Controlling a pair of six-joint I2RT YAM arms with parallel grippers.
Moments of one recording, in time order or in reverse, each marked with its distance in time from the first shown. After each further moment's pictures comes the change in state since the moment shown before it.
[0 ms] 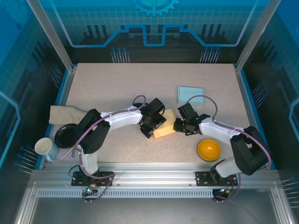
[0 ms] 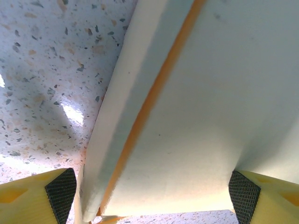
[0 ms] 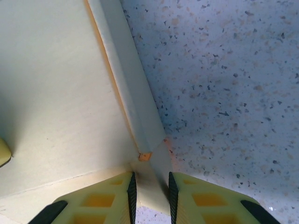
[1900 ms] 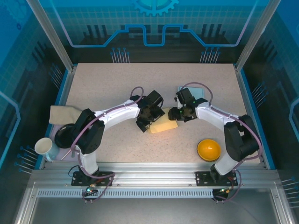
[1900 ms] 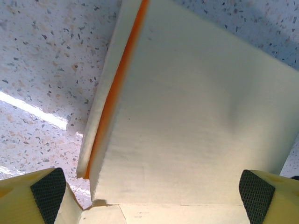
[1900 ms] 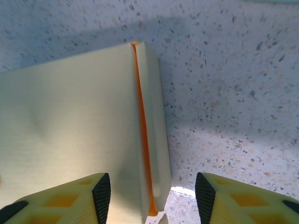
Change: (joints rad) left arm 0.044 -0.027 0.121 -0.158 -0.068 0.124; right arm -0.075 0.186 0.311 -0.185 -0.112 -0.237
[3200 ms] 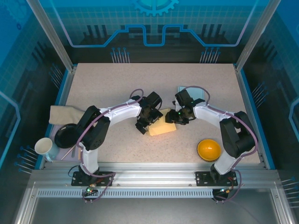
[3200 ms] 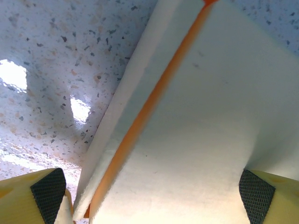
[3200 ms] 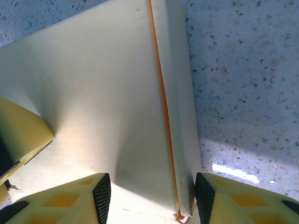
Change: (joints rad) left arm 0.029 0.074 -0.007 -0.004 0.060 -0.058; right arm -0.001 0.045 -0.005 -0.007 -0.165 0.093
